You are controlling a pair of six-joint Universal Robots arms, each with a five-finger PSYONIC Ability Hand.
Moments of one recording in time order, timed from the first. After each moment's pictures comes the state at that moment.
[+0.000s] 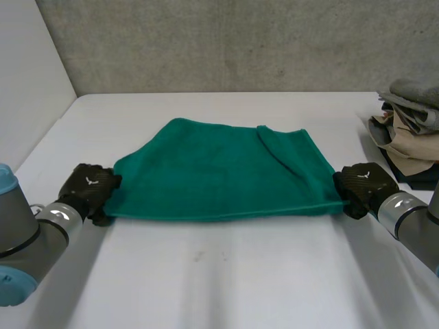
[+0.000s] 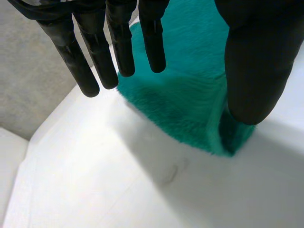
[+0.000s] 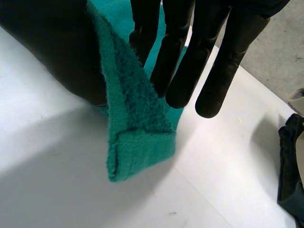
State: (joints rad) left arm 4.61 -1.97 -1.88 3.51 -1.34 3.78; right arm 1.69 -1.13 1.71 -0.15 1.28 2.62; left_hand 0.50 0.50 0.51 0.49 0.31; right_hand 1.07 1.18 1.19 1.19 0.98
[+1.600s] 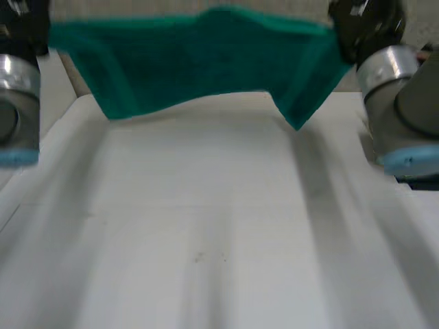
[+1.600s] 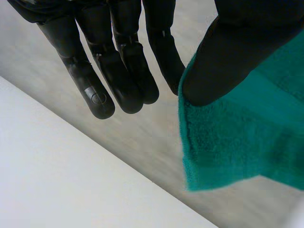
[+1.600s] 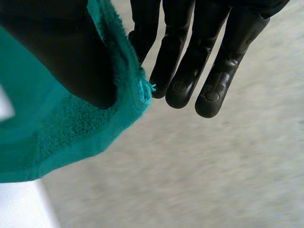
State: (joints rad) left arm 4.59 -1.99 -1.35 3.86 -1.51 3.82; right arm 1.97 -1.16 1.14 -0.31 1.59 2.30; left_hand 1.15 1.20 1.19 1.20 0.98; right_hand 1.07 1.18 1.19 1.19 0.98
